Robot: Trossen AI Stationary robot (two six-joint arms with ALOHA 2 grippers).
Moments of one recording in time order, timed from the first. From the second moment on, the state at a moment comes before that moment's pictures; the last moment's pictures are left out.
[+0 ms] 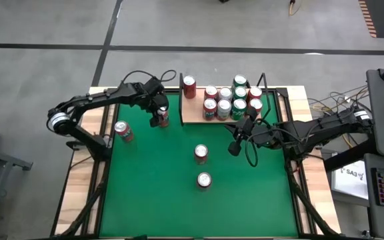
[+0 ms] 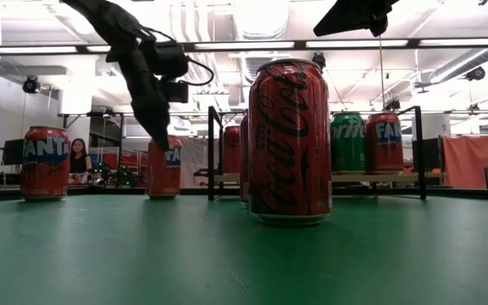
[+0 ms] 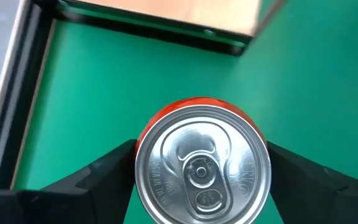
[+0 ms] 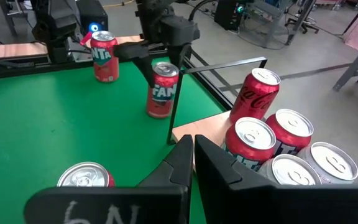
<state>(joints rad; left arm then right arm) 0.62 1.49 1.06 -0.71 0.09 0.38 0.19 1.13 0.92 -0.25 0.65 0.16</state>
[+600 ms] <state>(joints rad) 0.53 1.26 1.25 -0.83 0.03 0.33 0.19 1.13 0.92 -0.25 0.65 0.16</state>
